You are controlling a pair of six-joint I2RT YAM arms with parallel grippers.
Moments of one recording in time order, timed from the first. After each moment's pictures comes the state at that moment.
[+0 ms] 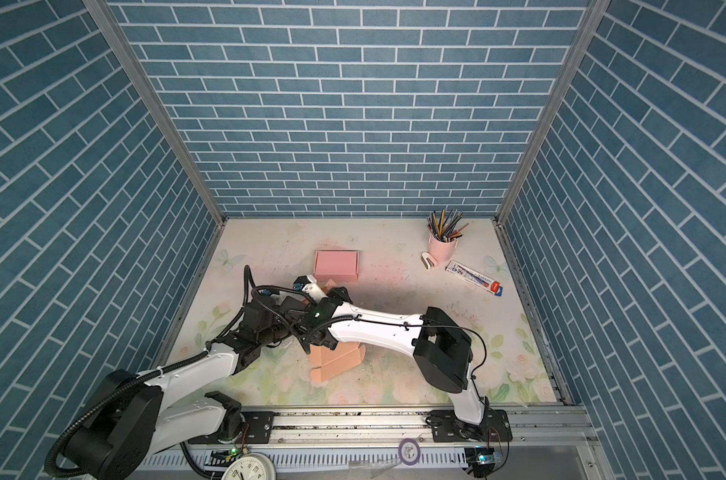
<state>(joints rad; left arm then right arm) -0.42 1.17 0.34 0.22 0.22 -0.87 1.28 1.95 1.62 -0.85 1.00 0.19</state>
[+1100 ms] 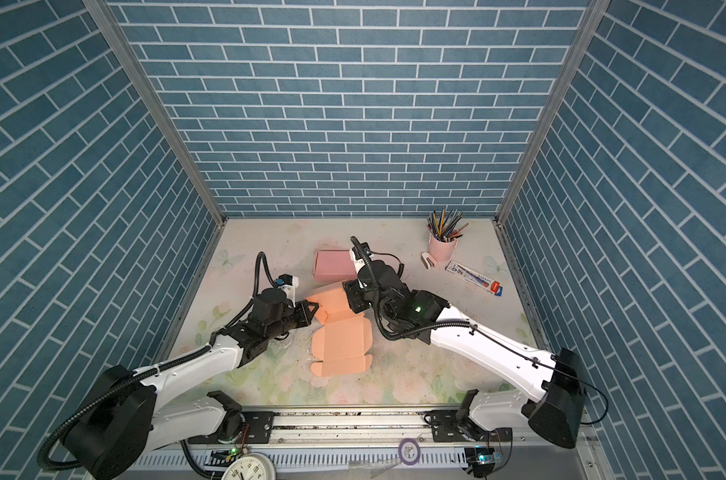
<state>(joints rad) -0.56 1.19 0.47 0.16 0.11 -0.68 1.01 1.28 1.14 -0.39 0.23 0.35</state>
